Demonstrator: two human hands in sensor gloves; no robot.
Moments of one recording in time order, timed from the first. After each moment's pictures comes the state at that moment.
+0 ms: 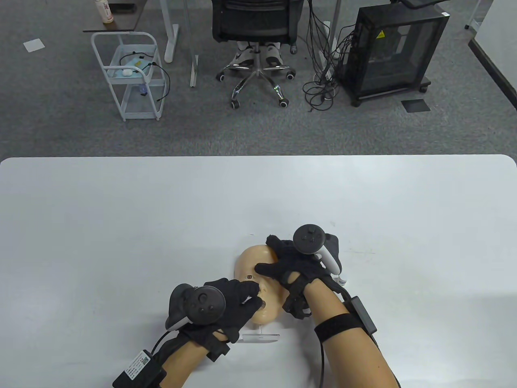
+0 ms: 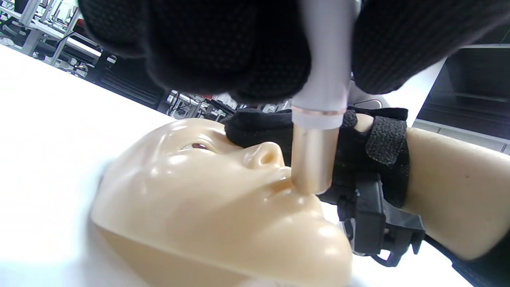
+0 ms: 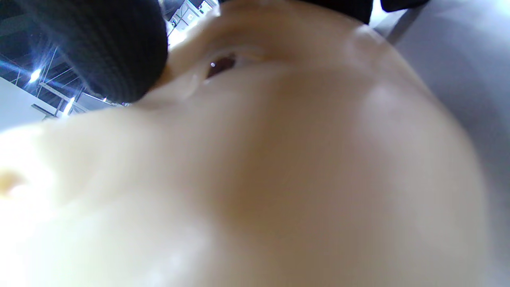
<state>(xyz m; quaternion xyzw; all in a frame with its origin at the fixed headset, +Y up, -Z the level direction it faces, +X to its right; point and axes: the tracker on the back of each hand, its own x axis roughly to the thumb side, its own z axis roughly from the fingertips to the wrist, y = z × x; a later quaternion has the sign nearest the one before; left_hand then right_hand) -0.136 -0.698 -0.259 0.03 -0.29 0.27 0.92 0.088 -0.761 -0.379 0.08 0.19 0.90 0.39</state>
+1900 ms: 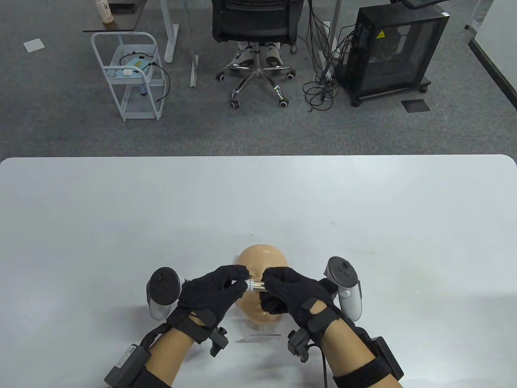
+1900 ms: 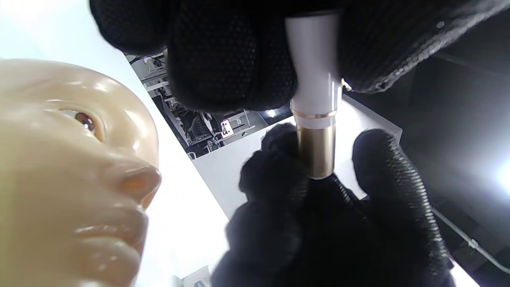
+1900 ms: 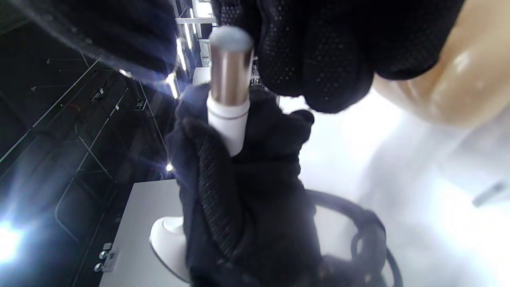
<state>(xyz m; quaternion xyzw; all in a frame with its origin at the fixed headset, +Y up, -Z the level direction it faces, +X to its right) -0.169 -0.715 -0.283 0.00 -0.29 0.58 0.76 0.098 -0.731 -0.280 0.08 0.25 0.66 0.71</state>
